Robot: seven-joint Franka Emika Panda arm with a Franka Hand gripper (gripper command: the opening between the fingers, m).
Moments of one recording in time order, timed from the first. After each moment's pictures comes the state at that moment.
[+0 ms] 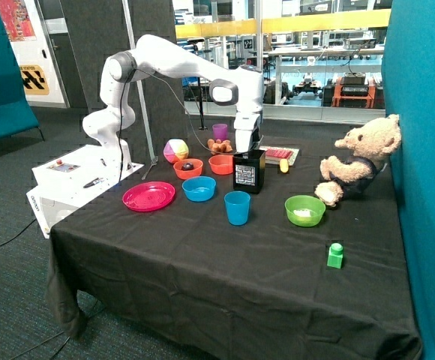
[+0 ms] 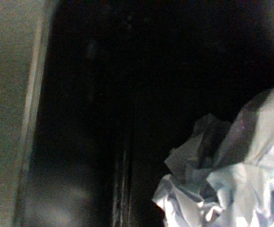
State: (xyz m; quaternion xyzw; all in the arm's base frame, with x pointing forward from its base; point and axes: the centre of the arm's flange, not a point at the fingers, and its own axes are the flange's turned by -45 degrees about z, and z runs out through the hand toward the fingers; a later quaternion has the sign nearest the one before) arm 0.691 -0.044 0.397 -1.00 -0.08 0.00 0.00
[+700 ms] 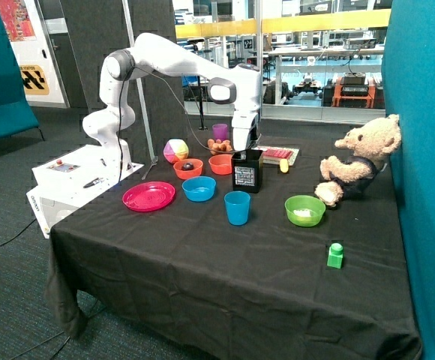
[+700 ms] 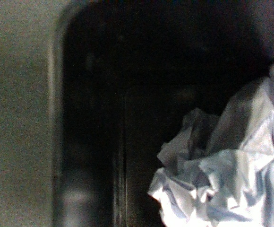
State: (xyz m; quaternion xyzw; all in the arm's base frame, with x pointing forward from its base) arm 0.682 -0.044 0.400 -1.00 -0.07 0.00 0.00
